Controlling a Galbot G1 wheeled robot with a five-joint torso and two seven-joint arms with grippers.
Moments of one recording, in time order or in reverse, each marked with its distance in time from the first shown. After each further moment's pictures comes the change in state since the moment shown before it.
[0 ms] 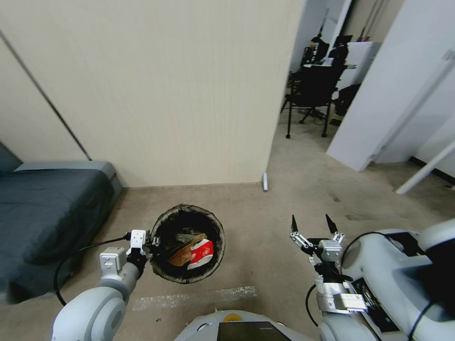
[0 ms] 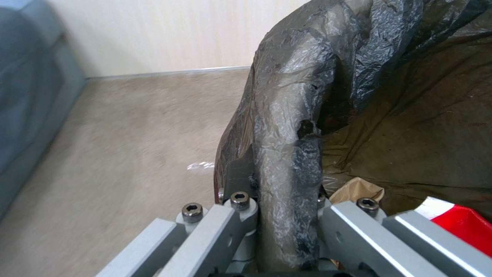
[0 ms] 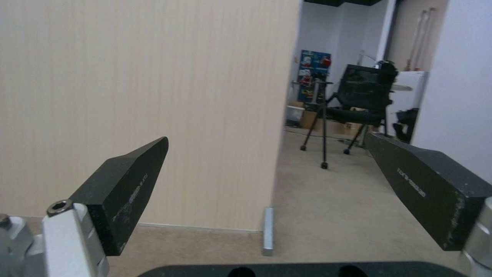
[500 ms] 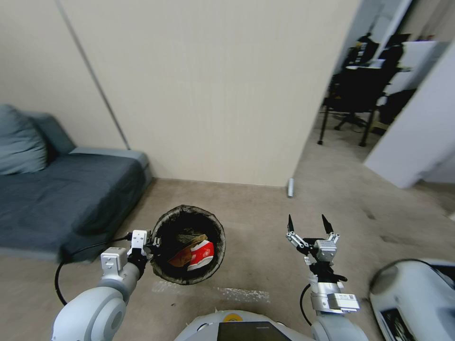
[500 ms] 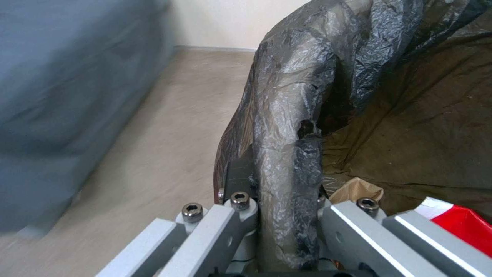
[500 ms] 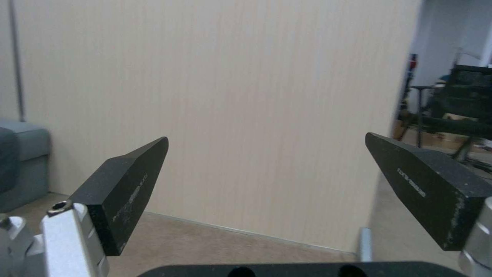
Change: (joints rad) left arm 0.006 0.017 0.001 0.000 -0.004 0.000 -0.001; right arm 0.007 0.015 -0.029 -0.015 -0.016 0.001 0.002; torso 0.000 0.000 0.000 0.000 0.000
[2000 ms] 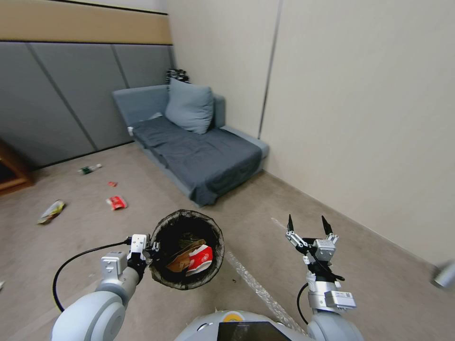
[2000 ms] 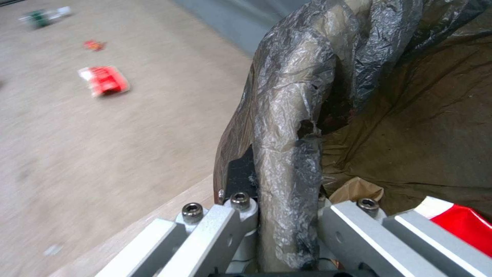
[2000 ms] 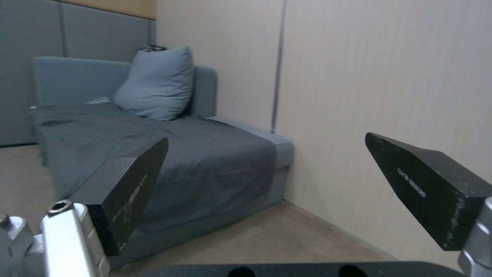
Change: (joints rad) left arm 0.039 -0.009 -0.006 0.000 0.011 0.000 -0.004; right arm 0.020 -0.016 -0.040 -0.009 0.007 -0.042 0.081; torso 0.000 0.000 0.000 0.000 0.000
